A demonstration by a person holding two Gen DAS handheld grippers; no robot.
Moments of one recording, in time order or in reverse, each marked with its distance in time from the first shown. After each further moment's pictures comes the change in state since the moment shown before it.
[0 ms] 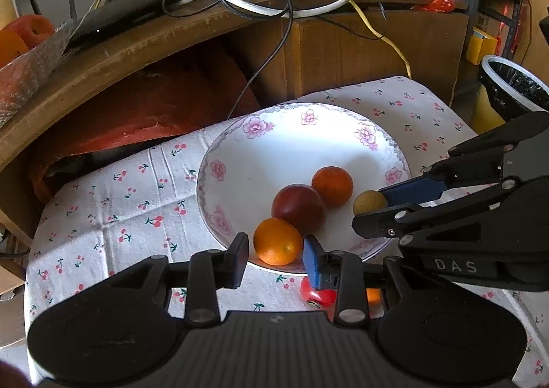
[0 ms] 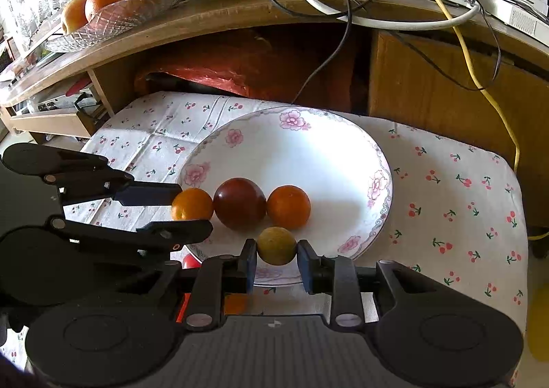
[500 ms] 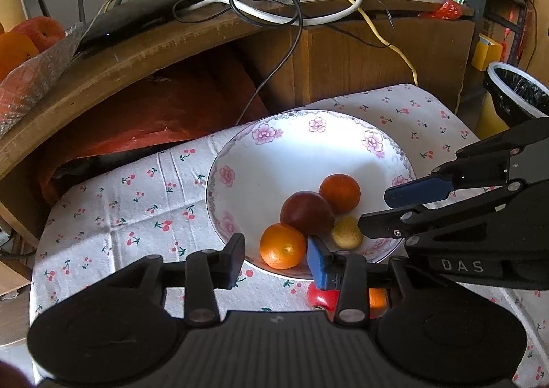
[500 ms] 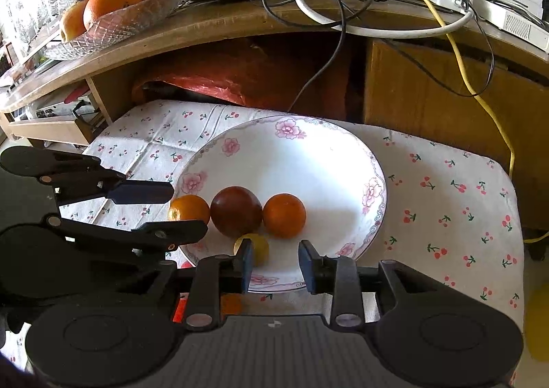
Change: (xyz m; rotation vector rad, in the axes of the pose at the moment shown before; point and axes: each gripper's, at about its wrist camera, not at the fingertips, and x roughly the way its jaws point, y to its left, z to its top) left arm -0.004 0.002 0.002 -0.015 -0.017 0.018; right arm -0.004 -0.002 0.000 0.005 -0.027 -0.009
